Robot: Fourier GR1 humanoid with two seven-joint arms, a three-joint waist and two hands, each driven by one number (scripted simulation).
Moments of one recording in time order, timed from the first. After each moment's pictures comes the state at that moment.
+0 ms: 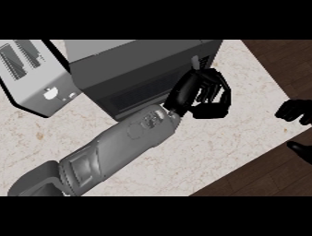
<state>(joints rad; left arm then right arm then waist) -1.10 0.02 -0.91 -0.78 0.66 0.51 -0.28 -0.20 -0.65 0.08 -1.41 -0.43 0.55 -0.60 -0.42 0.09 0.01</state>
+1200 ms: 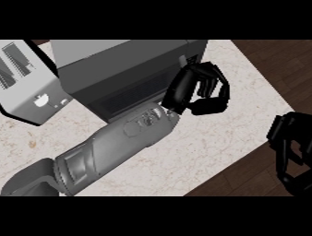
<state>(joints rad) -1.11 0.05 -0.93 -0.82 0.72 0.61 -0.33 -0.21 -0.68 0.23 -1.70 -0.46 0.58 -0.51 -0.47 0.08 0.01</state>
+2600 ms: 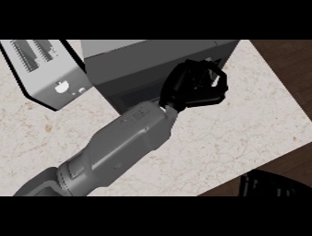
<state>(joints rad) -1.04 0.00 -0.74 -0.82 1.14 0.32 -0.33 0.01 -0.62 0.46 -1.93 -0.44 0.54 -0.43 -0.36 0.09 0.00</state>
